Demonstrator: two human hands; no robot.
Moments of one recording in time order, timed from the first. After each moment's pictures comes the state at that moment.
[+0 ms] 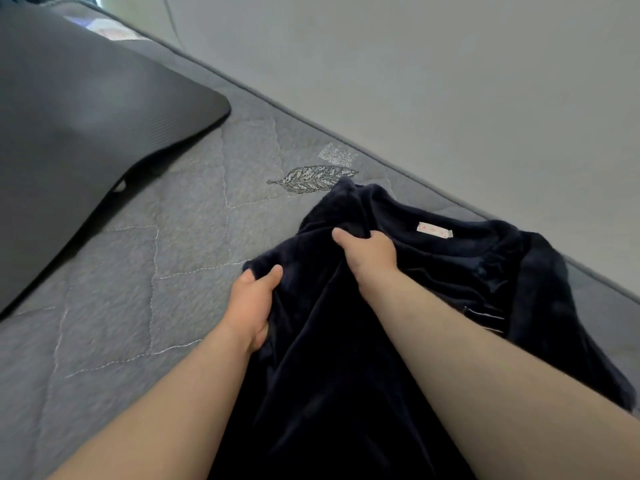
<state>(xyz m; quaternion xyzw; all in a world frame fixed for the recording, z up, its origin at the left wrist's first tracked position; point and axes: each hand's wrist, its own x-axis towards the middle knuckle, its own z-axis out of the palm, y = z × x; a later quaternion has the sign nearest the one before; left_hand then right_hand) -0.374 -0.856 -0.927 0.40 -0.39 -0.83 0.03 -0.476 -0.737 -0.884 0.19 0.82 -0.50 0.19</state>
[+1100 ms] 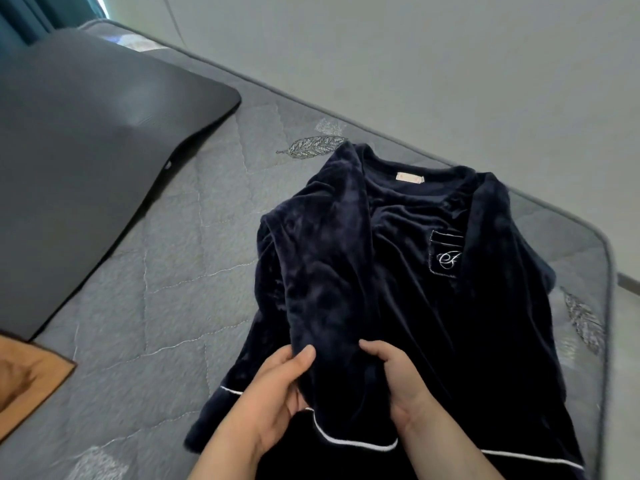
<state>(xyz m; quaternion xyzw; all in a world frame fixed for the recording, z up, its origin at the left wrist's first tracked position) -0.136 -0.784 -0.827 0.34 -0.40 -0.82 -0.21 -0.203 -0.624 -0.827 0.35 0.36 -0.72 0.47</state>
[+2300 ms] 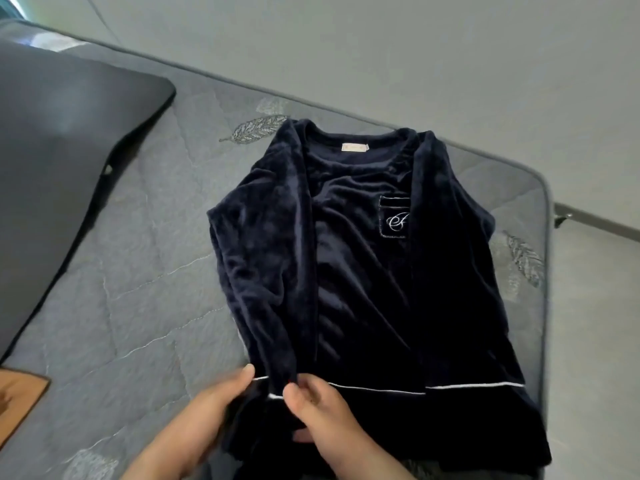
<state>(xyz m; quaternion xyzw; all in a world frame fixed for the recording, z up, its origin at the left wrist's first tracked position) -0.100 -0.803 -0.810 0.38 -0.55 -0.66 -0.34 -0.103 -0.625 -0.829 0.14 0.64 -0.62 0.42</state>
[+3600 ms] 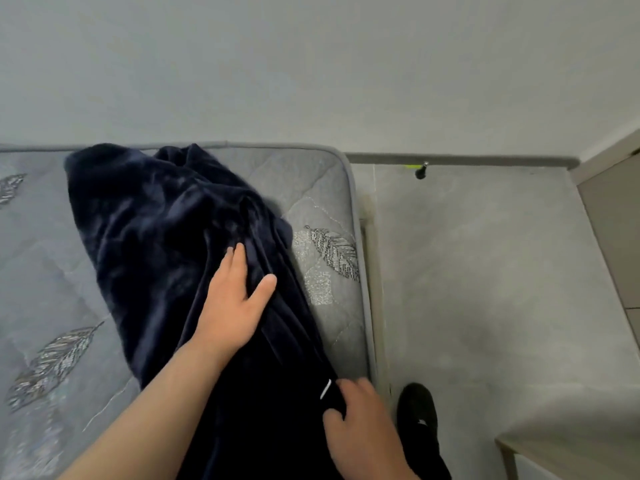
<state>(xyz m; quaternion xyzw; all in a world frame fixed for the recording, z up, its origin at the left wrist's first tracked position) -0.318 -0.466 -0.868 -0.02 -0.93 -0.33 -0.16 -0.146 -0.307 -0.853 0.25 0.82 -0.43 0.29</state>
